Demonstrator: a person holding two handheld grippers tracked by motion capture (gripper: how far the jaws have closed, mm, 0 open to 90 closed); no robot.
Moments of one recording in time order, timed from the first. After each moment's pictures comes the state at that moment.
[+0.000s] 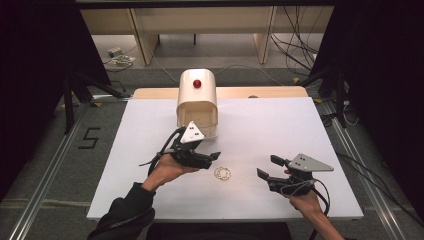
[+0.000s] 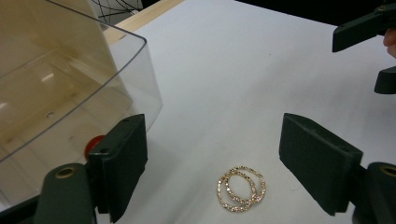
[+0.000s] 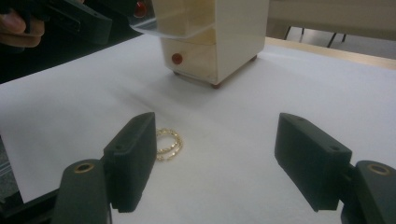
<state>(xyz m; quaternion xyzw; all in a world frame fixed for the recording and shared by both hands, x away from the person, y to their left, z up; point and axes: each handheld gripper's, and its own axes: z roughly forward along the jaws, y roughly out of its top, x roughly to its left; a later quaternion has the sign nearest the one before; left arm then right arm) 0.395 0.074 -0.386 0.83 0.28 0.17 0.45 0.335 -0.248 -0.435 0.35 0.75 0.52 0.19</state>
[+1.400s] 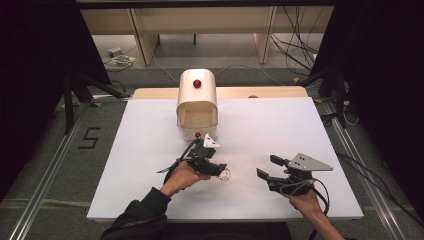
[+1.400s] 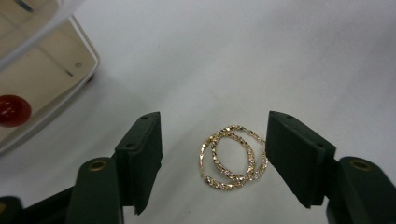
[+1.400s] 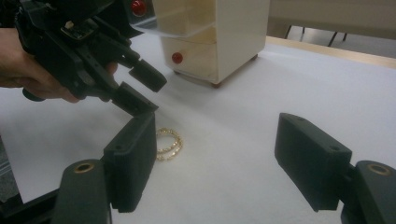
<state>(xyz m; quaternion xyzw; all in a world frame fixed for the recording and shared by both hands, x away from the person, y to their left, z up) 0.410 0.039 -0.444 0.87 0.34 0.11 0.35 0.336 -0.247 -0.435 0.35 0.75 0.52 0.19</state>
